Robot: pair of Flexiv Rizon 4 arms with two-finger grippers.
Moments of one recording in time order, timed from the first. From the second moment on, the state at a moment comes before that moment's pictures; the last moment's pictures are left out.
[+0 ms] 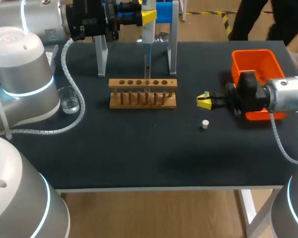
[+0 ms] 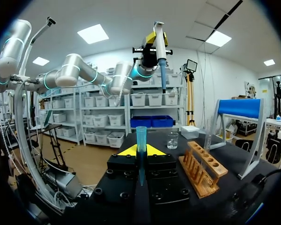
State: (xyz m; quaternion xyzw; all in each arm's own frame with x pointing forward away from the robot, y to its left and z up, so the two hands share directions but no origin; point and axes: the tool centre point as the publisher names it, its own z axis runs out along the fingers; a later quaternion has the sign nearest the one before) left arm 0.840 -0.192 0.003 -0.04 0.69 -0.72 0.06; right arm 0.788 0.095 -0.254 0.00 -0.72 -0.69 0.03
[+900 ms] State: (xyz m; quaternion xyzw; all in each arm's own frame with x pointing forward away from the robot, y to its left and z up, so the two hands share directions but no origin) left arm 0.840 -0.192 0.003 -0.04 0.69 -0.72 0.06; right arm 0.805 0.201 -0.229 0.04 -0.71 -0.69 0.06
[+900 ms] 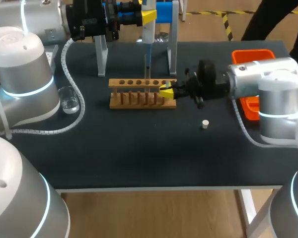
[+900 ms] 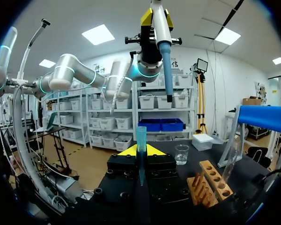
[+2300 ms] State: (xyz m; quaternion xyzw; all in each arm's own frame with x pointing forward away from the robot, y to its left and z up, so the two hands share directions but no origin) left arm 0.840 -0.192 0.003 -0.04 0.69 -0.72 0.06; right arm 0.829 0.237 -0.223 0.03 -0.72 -0.69 0.08
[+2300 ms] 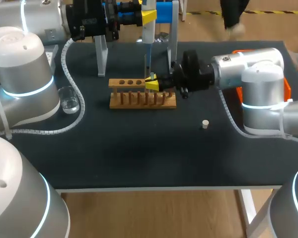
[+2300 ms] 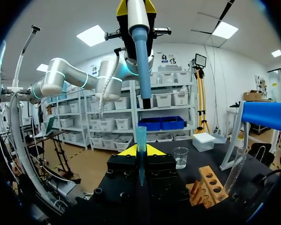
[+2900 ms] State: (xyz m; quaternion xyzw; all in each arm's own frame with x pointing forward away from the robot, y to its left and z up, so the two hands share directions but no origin) left arm 0.840 -0.192 0.003 -0.04 0.69 -0.72 0.06; right arm 0.832 0.244 -0.216 0.03 -0.72 -0.69 0.08
